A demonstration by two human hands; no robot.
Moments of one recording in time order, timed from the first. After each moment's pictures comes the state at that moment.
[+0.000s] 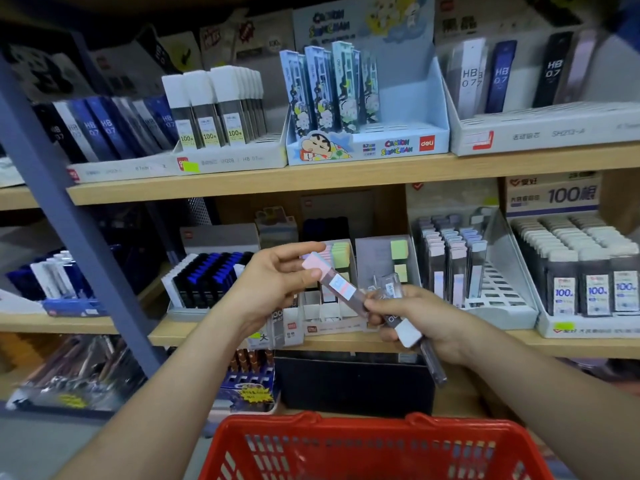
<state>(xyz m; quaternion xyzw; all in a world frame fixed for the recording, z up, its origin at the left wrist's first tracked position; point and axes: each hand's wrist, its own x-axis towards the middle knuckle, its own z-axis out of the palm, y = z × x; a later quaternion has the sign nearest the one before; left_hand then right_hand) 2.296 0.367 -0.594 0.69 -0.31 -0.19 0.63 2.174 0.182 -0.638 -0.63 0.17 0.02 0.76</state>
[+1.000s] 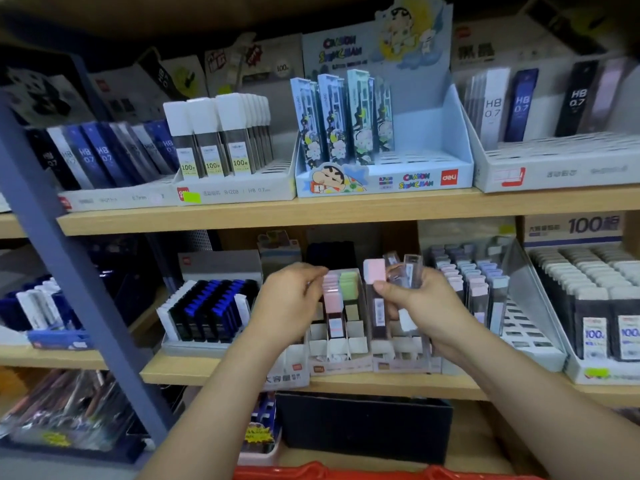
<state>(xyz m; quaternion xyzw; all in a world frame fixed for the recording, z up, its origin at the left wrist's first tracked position) 2.329 0.337 -0.599 0.85 -0.40 0.13 0.31 2.216 0.173 -0.614 -0.73 0.17 -0.25 0.61</state>
